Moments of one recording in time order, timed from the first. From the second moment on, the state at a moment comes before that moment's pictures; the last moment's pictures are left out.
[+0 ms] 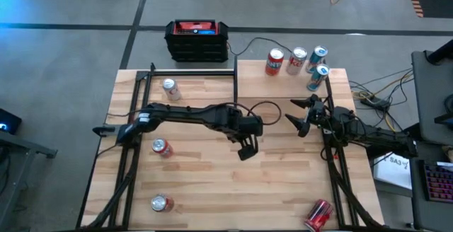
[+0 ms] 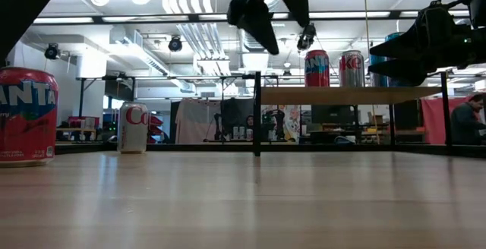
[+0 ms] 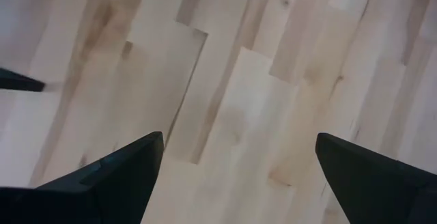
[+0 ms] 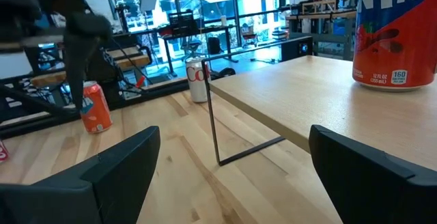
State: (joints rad) left arm -0.09 2.20 2.26 -1.23 -0.06 -0.46; right arm -0.26 0.06 0.01 0.04 0.13 0.13
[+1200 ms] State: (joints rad) left arm 0.00 0.89 0.17 0.62 0.21 -0.28; right arm -0.26 0.06 0.01 0.04 0.13 0.13
